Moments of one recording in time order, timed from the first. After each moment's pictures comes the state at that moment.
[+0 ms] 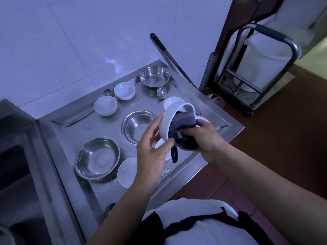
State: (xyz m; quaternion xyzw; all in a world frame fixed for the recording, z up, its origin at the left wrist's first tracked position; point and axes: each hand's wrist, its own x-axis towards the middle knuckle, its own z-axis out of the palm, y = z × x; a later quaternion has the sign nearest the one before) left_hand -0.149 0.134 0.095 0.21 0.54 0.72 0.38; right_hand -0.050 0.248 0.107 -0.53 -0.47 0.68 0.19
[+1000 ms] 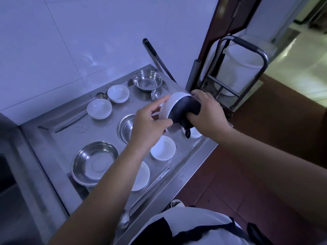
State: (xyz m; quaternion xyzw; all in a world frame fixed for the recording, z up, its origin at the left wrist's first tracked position) left_hand -0.230 0.148 0.127 0.36 0.60 0.59 0.40; right_hand -0.080 0.253 0.138 -0.50 -0.83 0.17 0.20
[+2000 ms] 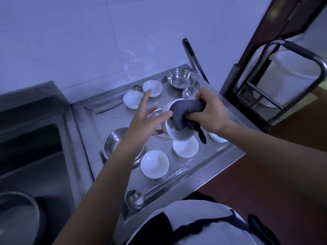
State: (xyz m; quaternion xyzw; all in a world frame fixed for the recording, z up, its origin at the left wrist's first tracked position) left_hand -0.269 0.086 0.116 0.25 0.62 0.62 0.42; right_hand -0.124 0.241 0.121 -0.37 -0.82 0.38 0.23
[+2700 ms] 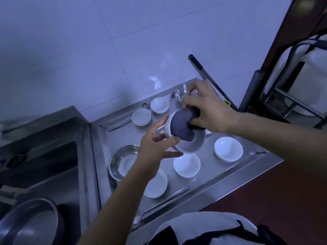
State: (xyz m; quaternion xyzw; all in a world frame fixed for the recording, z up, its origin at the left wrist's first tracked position) left_hand -0.196 0.141 0.132 0.22 0.62 0.65 0.38; right_hand -0.105 0.332 0.169 -0.05 -0.95 0.17 0.24
